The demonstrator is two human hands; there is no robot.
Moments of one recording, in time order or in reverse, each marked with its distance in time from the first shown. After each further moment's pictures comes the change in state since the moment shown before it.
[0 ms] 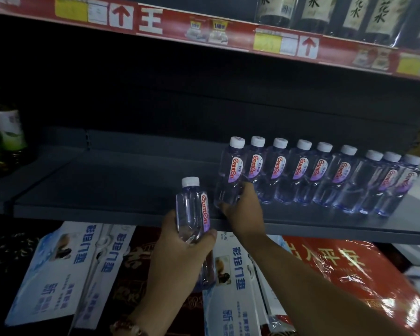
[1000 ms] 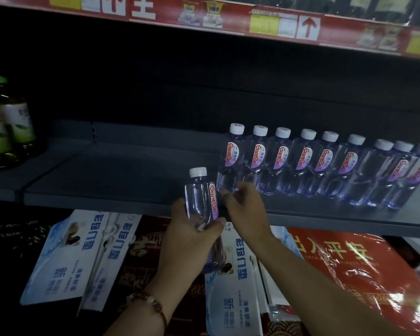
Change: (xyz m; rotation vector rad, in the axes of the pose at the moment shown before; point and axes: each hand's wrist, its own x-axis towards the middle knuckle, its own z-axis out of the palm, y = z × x) left_hand 0.007 -0.011 0.022 0.035 0.014 0.029; right_hand -0.034 -0.015 -0.021 0.141 -0.107 0.016
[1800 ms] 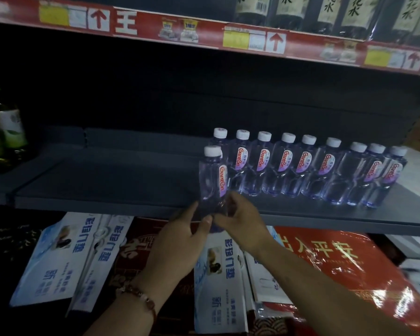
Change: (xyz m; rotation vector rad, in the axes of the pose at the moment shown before) left_hand -0.004 0.008 0.005 0.471 -0.193 0.099; right_hand -0.023 -0.007 -0.044 -0.062 -0.264 -0.038
